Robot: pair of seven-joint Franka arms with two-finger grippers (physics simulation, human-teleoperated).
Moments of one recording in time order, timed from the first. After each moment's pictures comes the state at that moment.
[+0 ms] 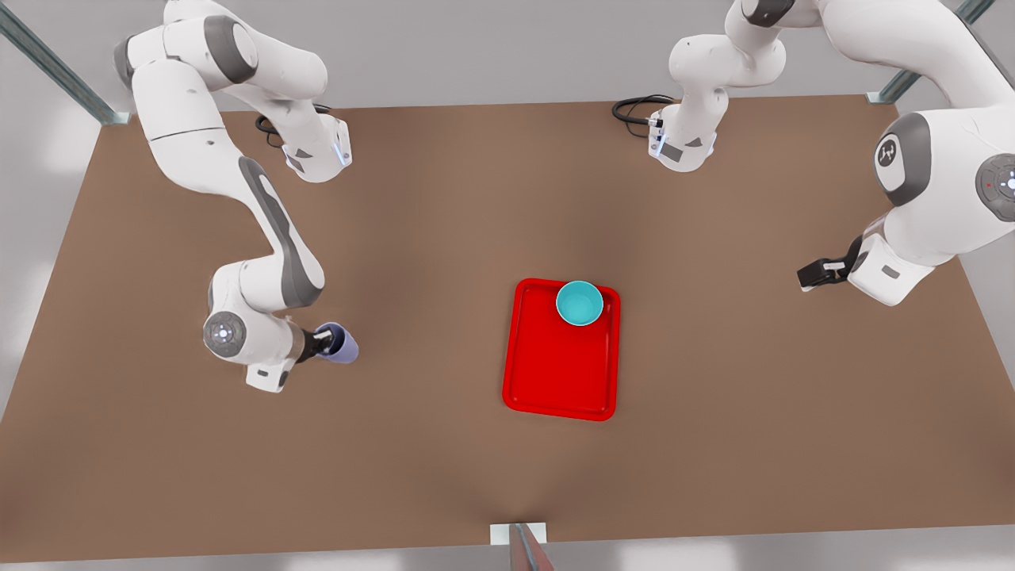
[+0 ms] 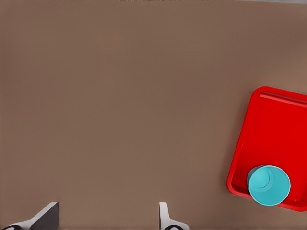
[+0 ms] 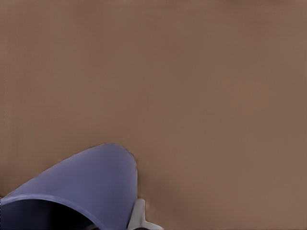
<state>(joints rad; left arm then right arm) -0.06 0.22 0.07 -1.36 0.03 1.49 -0.08 -0.04 0.51 0.27 -1.74 0.01 2.07 -0.30</state>
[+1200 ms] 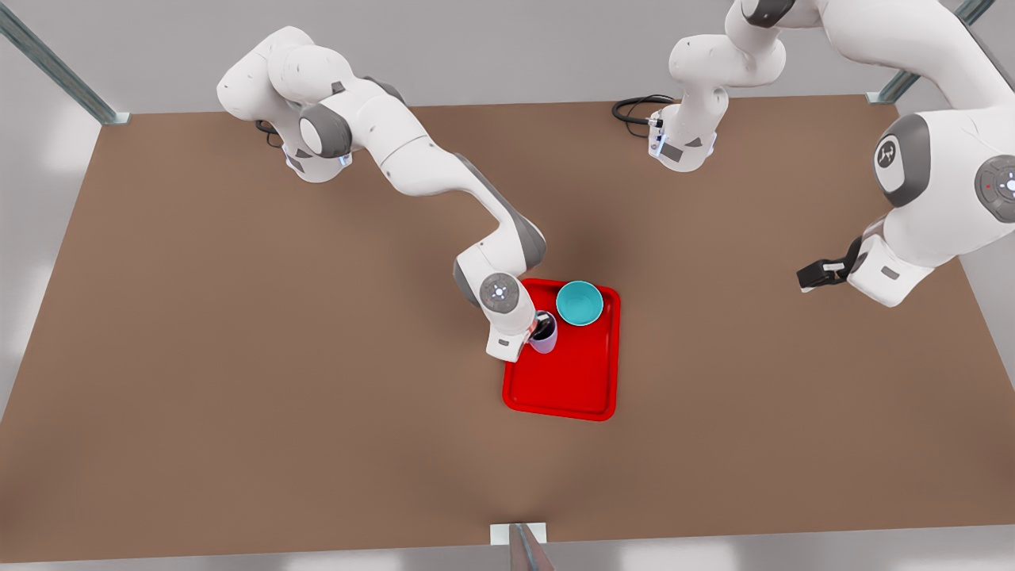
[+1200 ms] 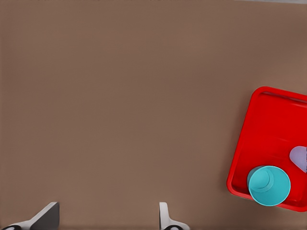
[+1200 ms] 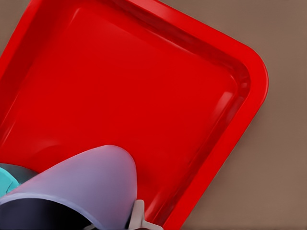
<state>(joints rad) -0.06 0.22 0.07 -1.36 0.03 1.50 -0.08 0.94 1.08 -0.38 -0.94 0.56 2.02 0.13</state>
